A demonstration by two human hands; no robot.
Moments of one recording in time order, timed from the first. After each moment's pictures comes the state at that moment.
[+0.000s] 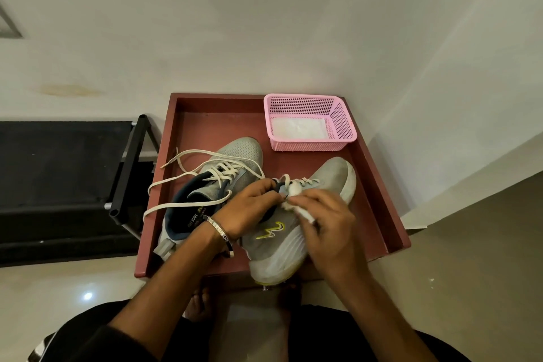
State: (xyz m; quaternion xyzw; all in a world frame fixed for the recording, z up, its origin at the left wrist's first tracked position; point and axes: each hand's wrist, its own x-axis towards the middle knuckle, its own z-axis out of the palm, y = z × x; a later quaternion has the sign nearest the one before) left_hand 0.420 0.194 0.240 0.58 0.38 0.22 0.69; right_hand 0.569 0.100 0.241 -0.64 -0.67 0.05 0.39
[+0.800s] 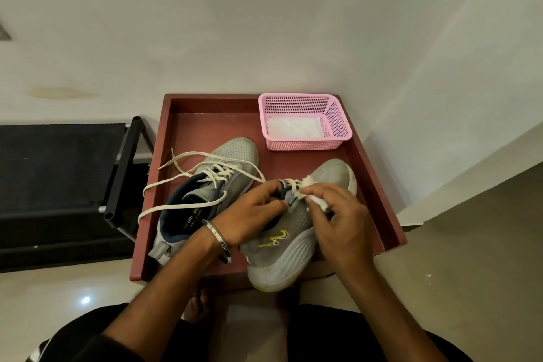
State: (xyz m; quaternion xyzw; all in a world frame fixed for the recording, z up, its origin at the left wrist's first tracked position) left_hand 0.423 0.182 0.246 0.61 0.31 0.22 0.70; right_hand 0.582 0.103 0.248 -0.67 -0.60 0.07 0.45
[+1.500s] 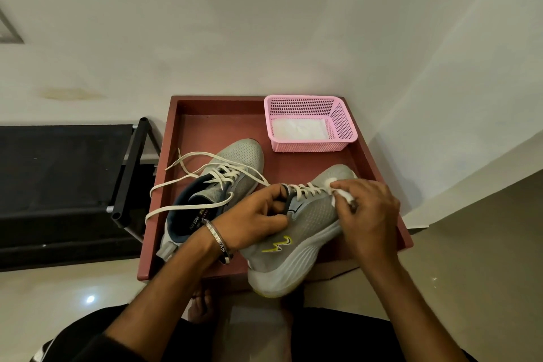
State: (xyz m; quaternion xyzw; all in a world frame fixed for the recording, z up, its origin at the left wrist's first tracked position) left_hand 0.412 0.185 0.239 0.61 0.27 0.18 0.72; right_hand 0.617 0.108 0.243 -0.74 -0.56 -0.03 0.36
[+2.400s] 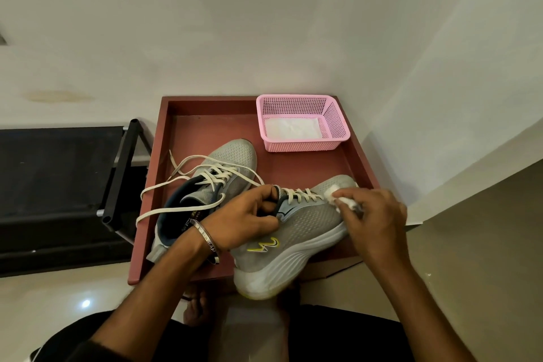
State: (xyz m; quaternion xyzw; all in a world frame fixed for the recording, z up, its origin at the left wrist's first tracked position) left_hand 0.410 0.189 0.238 0.62 0.27 0.15 0.72; right_hand 0.630 0.091 0.252 -0.77 -0.55 0.03 0.32
